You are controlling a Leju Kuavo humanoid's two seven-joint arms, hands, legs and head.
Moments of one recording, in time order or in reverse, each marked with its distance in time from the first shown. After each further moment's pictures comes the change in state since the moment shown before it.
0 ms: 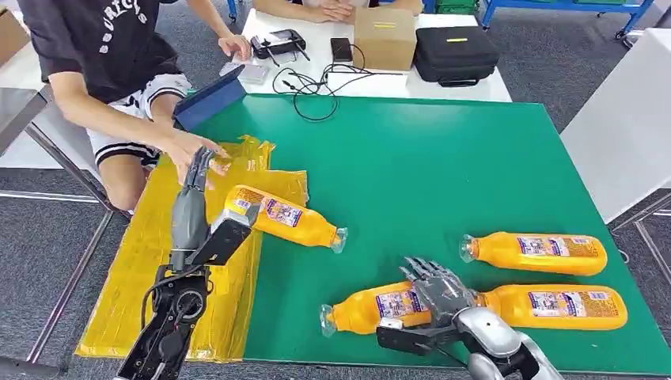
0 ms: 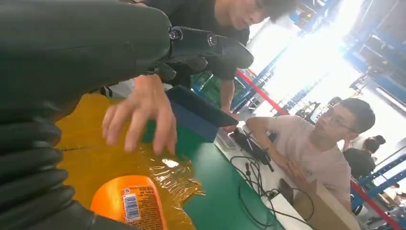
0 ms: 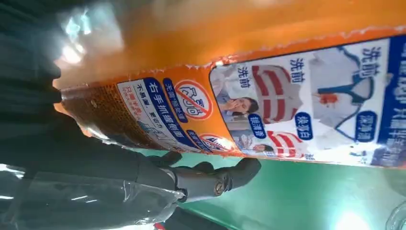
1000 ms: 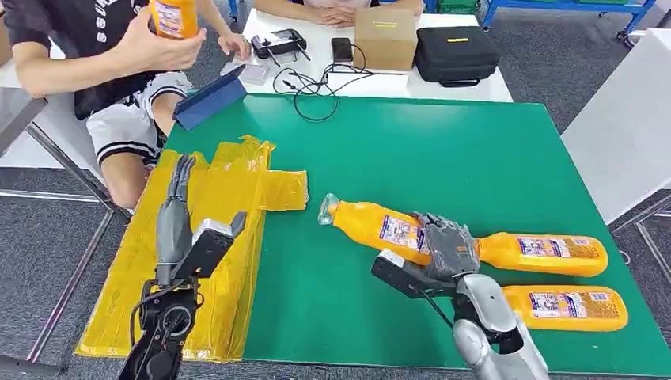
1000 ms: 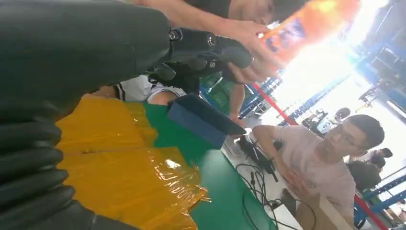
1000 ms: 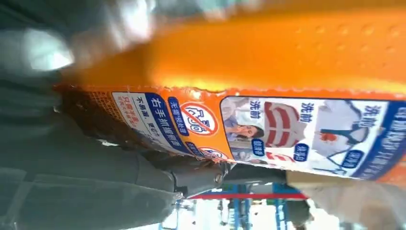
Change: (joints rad) left arm 0.111 -0.014 0.051 -0.165 -0.001 -0.043 0.019; right arm -0.076 0.189 -0.158 -0.015 -0.045 -0.255 0.092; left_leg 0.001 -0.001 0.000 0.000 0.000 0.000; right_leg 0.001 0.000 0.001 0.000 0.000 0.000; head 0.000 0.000
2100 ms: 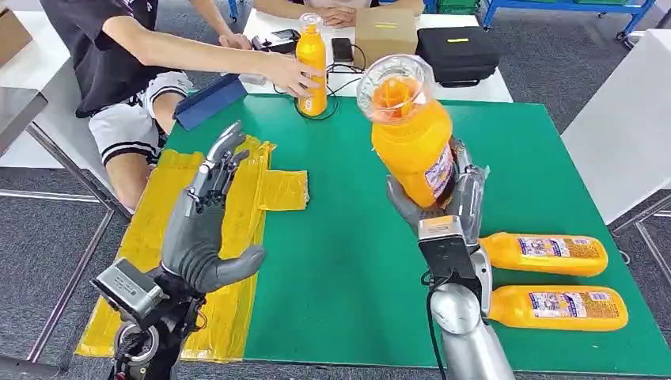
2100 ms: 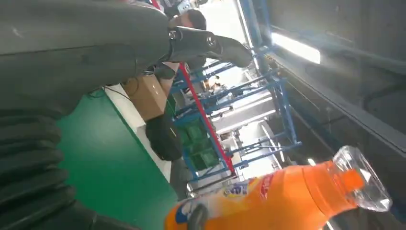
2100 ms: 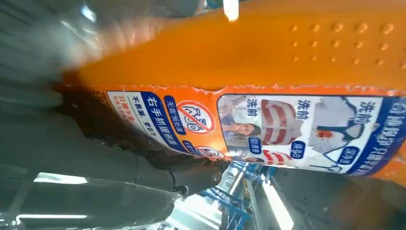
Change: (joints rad) left arm 0.008 0.022 -0.224 -0.448 0.558 -0.509 -0.038; right arm -0.112 0.262 -0.029 -0.103 -0.571 -0.406 -0.468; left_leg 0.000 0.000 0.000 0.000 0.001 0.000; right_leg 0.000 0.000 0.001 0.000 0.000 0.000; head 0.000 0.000
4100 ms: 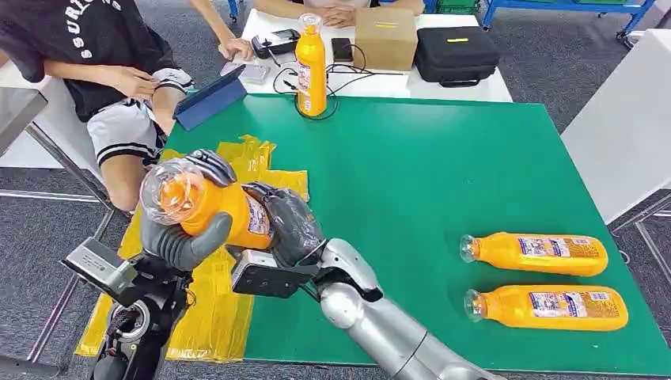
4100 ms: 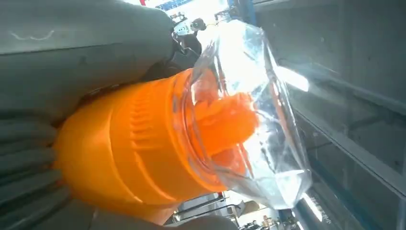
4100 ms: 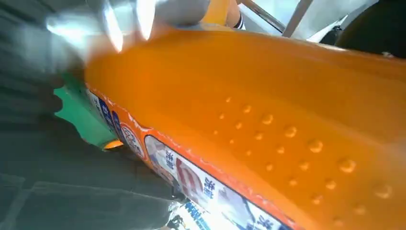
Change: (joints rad) left arm -0.074 0.076 0.017 0.078 0.090 0.121 -0.052; right arm -0.292 0.102 0.545 0.525 -0.001 0.175 0.020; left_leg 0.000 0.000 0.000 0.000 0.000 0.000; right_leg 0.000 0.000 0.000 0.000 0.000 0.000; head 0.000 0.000
